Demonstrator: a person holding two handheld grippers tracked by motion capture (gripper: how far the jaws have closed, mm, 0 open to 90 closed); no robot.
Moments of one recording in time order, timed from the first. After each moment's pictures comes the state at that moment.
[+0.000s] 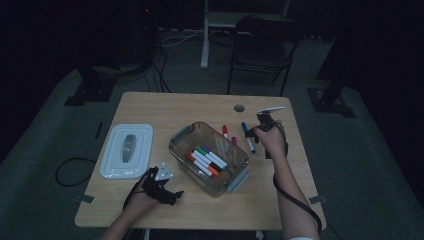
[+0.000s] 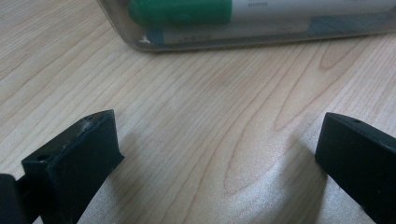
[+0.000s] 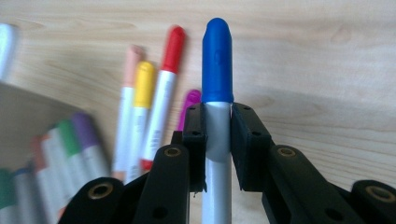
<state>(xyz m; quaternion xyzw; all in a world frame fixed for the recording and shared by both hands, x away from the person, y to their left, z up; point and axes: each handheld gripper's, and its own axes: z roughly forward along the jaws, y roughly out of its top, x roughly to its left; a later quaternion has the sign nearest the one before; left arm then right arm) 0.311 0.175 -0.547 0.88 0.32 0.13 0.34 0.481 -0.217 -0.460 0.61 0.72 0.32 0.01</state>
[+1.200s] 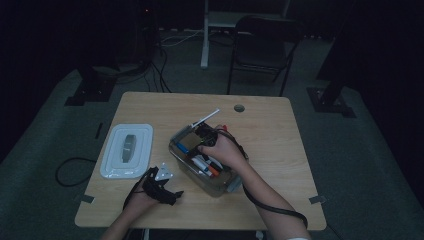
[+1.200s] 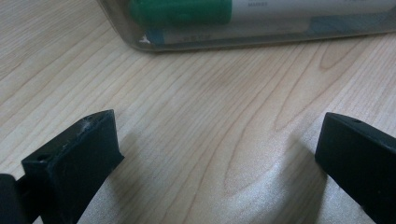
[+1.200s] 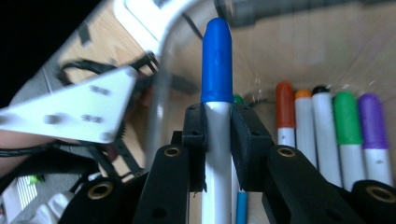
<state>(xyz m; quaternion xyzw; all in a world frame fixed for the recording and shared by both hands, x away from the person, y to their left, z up) 0.311 0.175 -0.547 0.88 0.32 0.13 0.34 0.407 -0.030 -0.420 0.36 0.88 0.30 -0.10</state>
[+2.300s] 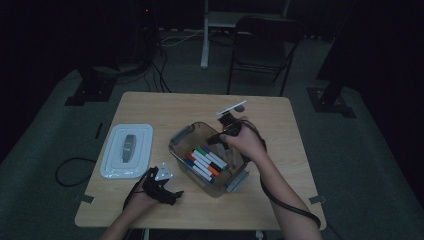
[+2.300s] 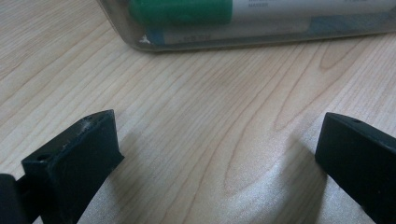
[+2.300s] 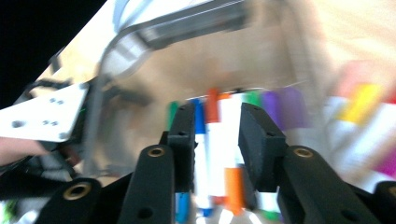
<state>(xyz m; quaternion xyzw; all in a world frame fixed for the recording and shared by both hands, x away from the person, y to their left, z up) 0.311 0.175 -0.547 0.88 0.32 0.13 0.34 0.427 -0.106 -0.393 0.41 0.84 0.35 -0.03</state>
